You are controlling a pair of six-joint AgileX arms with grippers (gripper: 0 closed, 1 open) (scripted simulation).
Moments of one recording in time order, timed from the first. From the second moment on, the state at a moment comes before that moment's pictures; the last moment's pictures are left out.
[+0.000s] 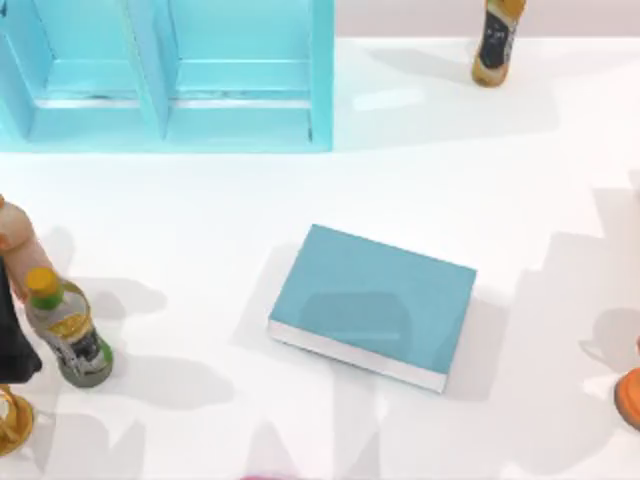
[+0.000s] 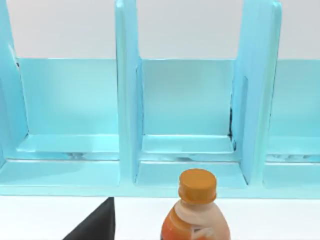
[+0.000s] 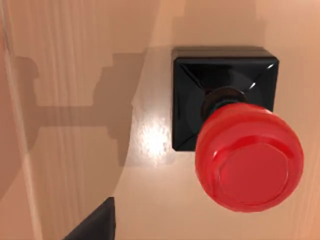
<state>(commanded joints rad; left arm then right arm) 0.00 0.00 0.00 0.00 0.00 0.00 -0.42 1.93 1.65 -1.30 0.00 -0.41</state>
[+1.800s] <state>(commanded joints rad) 0.00 0.00 0.00 0.00 0.00 0.00 -0.42 1.98 1.40 -1.00 0.00 -0.41</state>
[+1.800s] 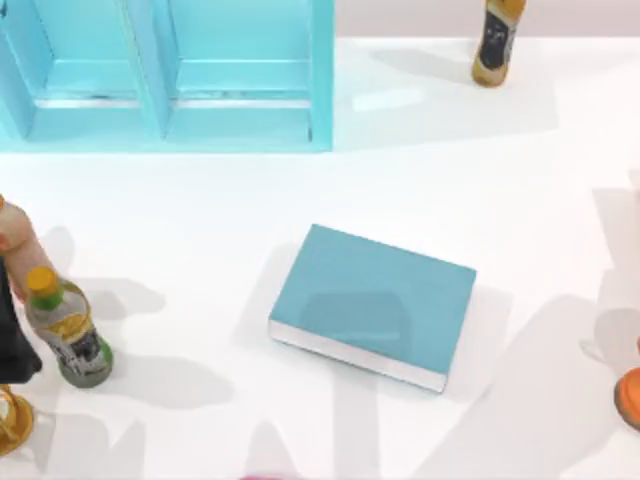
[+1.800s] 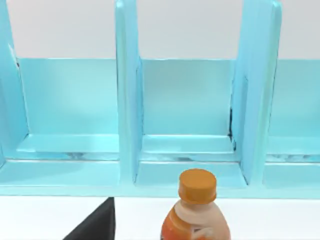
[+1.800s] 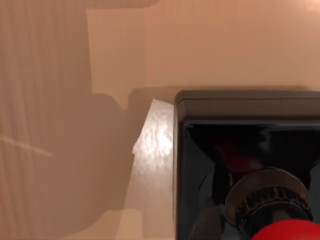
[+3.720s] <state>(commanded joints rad) 0.00 0.00 0.00 0.00 0.00 0.00 0.47 2.11 1.97 -1.44 0.01 0.49</state>
